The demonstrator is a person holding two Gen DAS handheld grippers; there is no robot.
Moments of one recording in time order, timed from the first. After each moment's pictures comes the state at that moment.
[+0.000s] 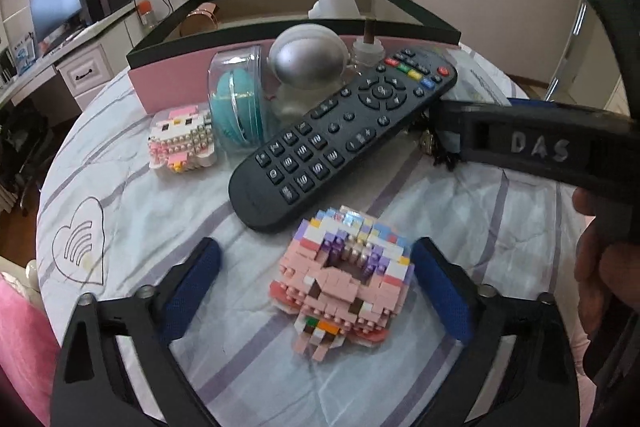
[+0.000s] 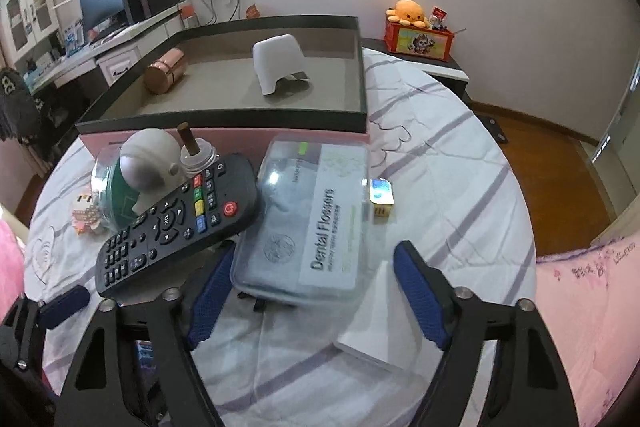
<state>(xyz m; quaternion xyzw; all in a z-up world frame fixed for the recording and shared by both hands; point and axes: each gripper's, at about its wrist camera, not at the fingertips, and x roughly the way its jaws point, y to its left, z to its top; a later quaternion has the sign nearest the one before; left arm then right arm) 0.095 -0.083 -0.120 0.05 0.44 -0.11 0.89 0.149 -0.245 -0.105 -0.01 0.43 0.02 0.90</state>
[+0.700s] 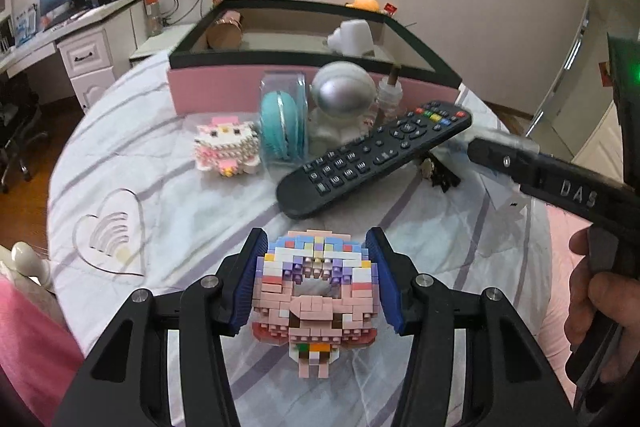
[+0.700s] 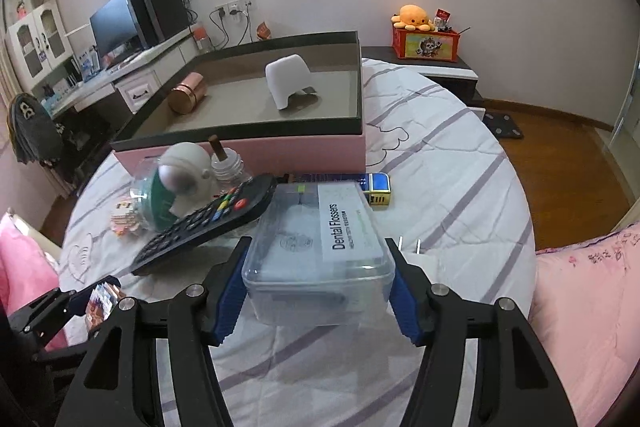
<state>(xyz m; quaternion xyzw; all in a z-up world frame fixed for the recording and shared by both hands) 0.089 -0.044 -0.095 -0.02 0.42 -0.13 0.90 0.118 -0.261 -0.087 0.05 0.41 0.04 0.91</state>
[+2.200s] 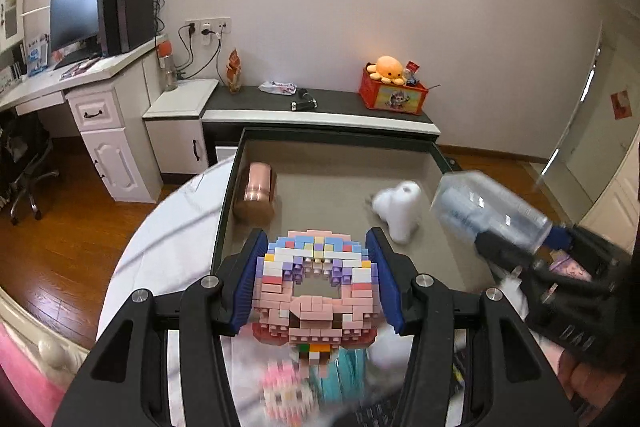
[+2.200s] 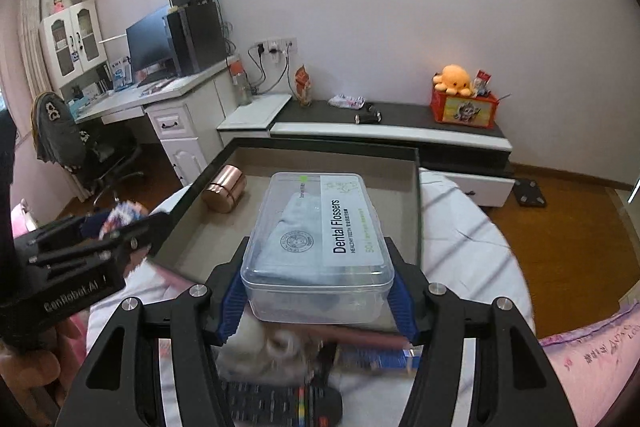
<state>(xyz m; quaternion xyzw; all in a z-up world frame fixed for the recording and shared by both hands) 0.243 -0.028 -0.001 -0.03 0.36 -0.10 0.93 0.232 -0.220 -0.018 0.01 0.35 0.10 0.93</state>
